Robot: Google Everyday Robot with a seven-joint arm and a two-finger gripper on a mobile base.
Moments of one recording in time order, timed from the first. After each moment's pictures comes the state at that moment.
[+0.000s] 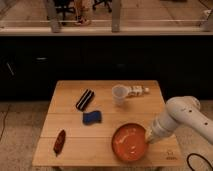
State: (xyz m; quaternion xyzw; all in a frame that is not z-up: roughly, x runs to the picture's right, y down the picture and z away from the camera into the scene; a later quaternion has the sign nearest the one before) arm 0.220 0.244 0.697 -0.20 -0.35 -0.55 0.73
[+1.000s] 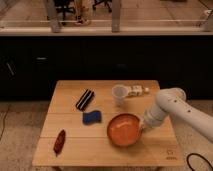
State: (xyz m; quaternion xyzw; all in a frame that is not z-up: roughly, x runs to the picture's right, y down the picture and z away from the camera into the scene) arm 0.210 0.205 0.757 -0.22 -0.32 -0.51 0.77
